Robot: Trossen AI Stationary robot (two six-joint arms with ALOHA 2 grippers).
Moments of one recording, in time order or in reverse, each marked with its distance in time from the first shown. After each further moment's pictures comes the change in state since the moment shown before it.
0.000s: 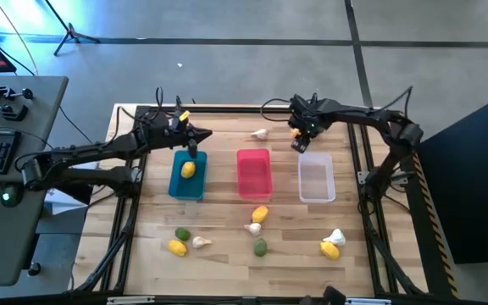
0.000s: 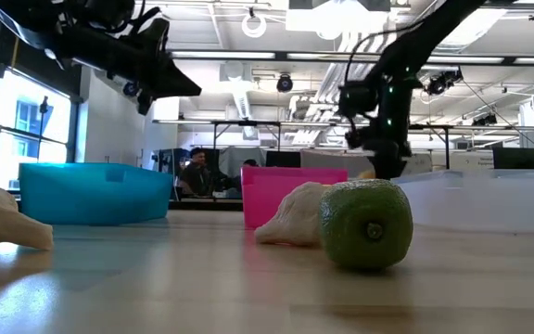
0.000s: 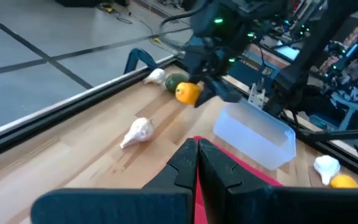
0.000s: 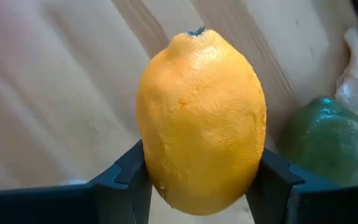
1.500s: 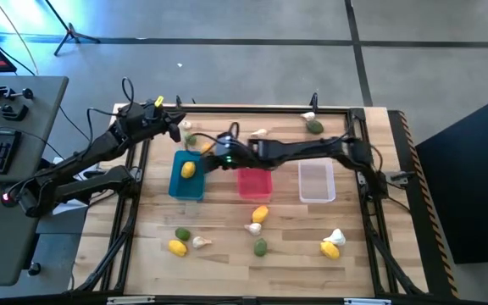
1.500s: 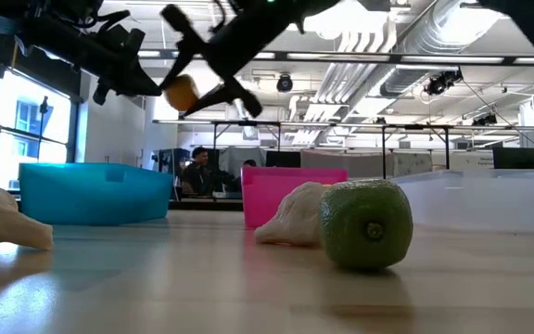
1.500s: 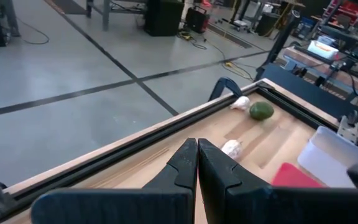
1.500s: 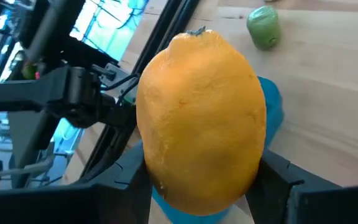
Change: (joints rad) left arm 0.260 -0.255 0.000 -0.253 -0.093 0.087; right arm 0.624 0.462 0.756 0.459 0.150 1.136
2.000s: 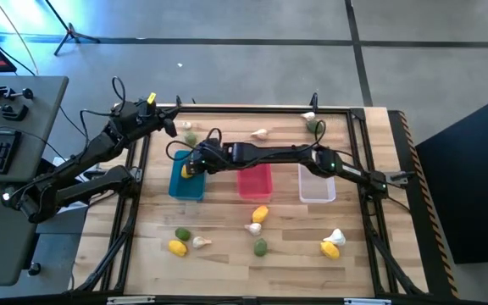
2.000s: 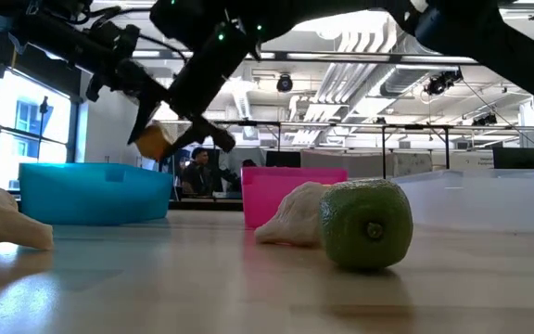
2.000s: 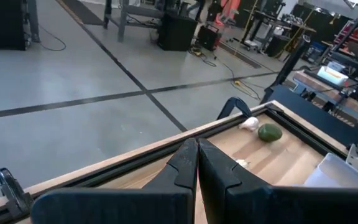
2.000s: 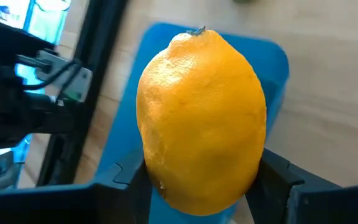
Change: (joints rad) left arm 0.063 -0.045 0.000 0.001 0.000 -0.037; right arm -0.015 0.366 0.486 -0.327 -0.026 0.143
